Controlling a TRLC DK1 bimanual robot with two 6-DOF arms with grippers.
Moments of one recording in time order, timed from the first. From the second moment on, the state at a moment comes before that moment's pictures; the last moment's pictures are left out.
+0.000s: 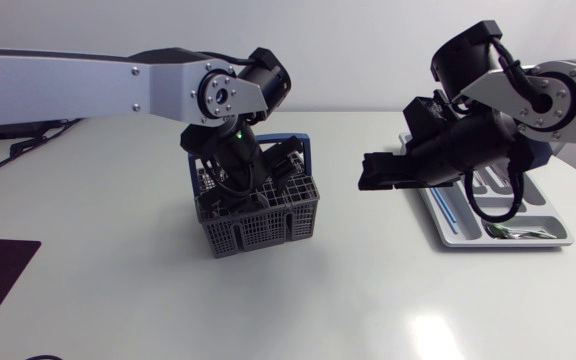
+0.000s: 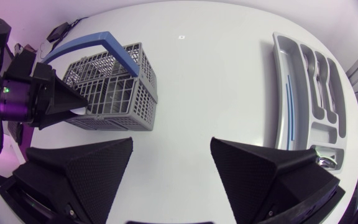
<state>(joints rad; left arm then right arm) -0.65 1.88 1.53 -0.83 -0.02 -1.16 0.34 1.43 1.11 -0.67 -0.12 0.19</state>
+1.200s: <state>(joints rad) -0.67 1.89 1.53 -0.83 -0.09 -1.17 0.34 1.43 1.09 -0.66 -0.12 0.19</state>
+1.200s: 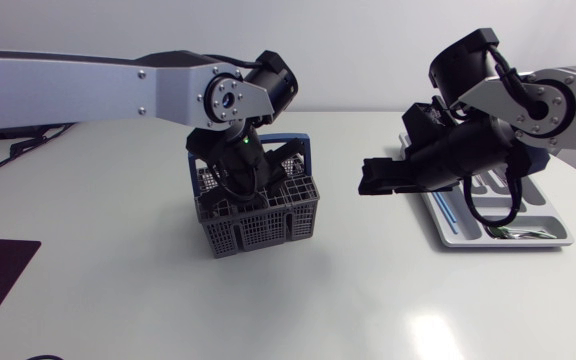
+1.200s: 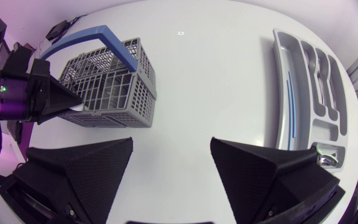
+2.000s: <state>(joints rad) -0.67 1.86 1.51 -0.83 -0.10 -1.17 0.35 1.43 1.07 -0.66 -0.12 0.19</state>
